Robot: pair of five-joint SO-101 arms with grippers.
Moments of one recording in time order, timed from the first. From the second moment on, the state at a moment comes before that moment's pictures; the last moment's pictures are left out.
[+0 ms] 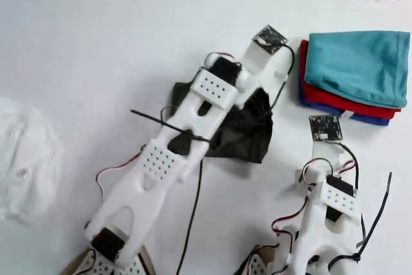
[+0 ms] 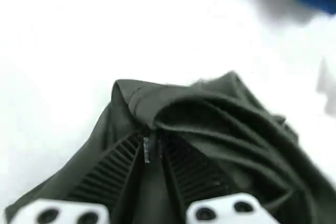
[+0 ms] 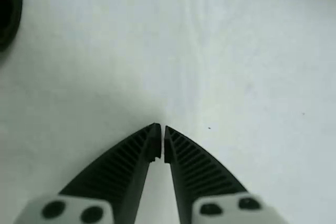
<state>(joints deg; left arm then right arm) 27.9 68.9 -81.9 84.7 -4.3 23.7 -40.2 77.9 37.7 30.6</state>
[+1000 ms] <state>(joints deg) 29.7 80.1 -93.5 76.3 -3.0 23.7 -40.2 78.2 37.7 30.6</state>
